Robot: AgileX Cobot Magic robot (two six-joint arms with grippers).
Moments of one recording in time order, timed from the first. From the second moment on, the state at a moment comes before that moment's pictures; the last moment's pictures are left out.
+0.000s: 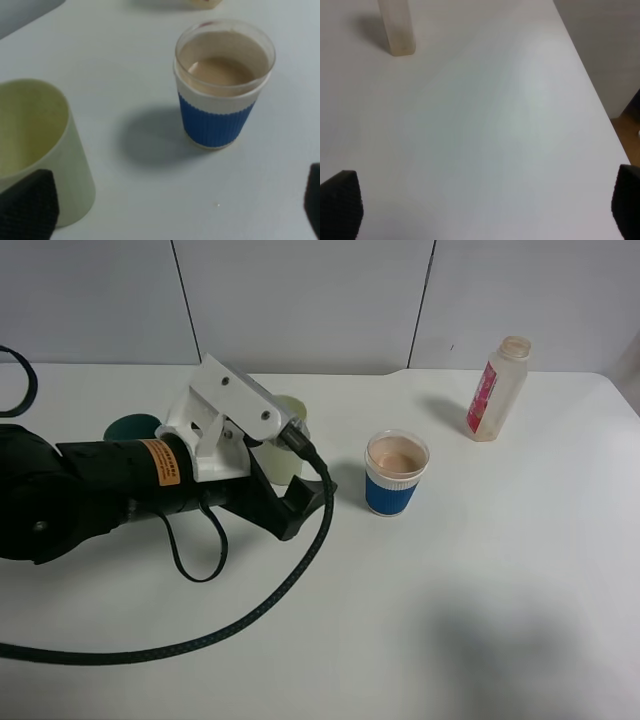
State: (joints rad) left arm -0.82 1.53 -0.54 -0.07 -0.46 0.08; right arm -0.01 0.00 -0.50 -0.15 1.07 0.04
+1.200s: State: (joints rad) left arm -0.82 1.94 -0.54 0.10 -1.12 -0.08; right arm -0.01 0.00 -0.50 -0.15 1.07 0.04
